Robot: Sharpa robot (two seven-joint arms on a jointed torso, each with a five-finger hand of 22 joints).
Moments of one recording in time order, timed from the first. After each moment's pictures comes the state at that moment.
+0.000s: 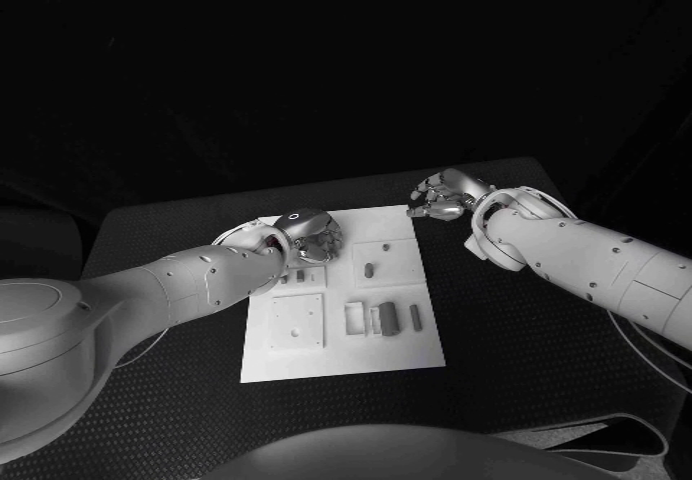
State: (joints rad) left arm 1.10 -0.39 -0.23 0.76 -1.25 -0.43 0.39; left_hand 1.24 -0.14 0.59 -0.29 0.05 1.02 0.12 0.31 0.57 1.30 0.07 0.07 0.29 0.52 0.13 1.15 0.51 0.09 0.77 0.03 0.36 1.31; right arm 1.10 -0.57 0.08 1.04 -1.24 -0.27 -0.01; right_hand 1.02 -0.12 0.44 -0.19 0.26 0.76 0.18 0.24 0.45 0.91 0.08 0.97 0.73 1.05 -0.03 1.43 0.69 0.25 1.04 0.01 0.95 1.31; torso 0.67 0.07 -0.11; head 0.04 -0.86
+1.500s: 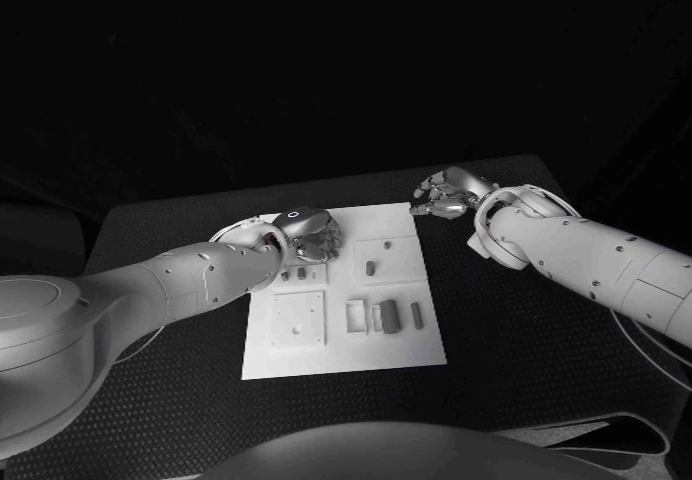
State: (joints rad) left arm 1.10 -0.39 -0.23 0.75 -1.27 -0.43 0.43; left_hand 1.23 -0.16 0.54 -0.29 0.05 1.01 0.12 0.29 0.56 1.28 0.08 0.07 0.28 0.51 0.13 1.17 0.47 0.09 0.77 0.03 0.33 1.30; right arm 1.10 -0.57 0.08 1.03 -1.24 -0.27 -0.01; right_hand 1.01 -0.11 0.44 -0.19 0.26 0.76 0.18 0.24 0.45 0.91 0.08 0.97 0.73 1.05 -0.03 1.43 0.69 0.25 1.04 0.01 0.95 1.31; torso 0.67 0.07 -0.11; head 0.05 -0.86
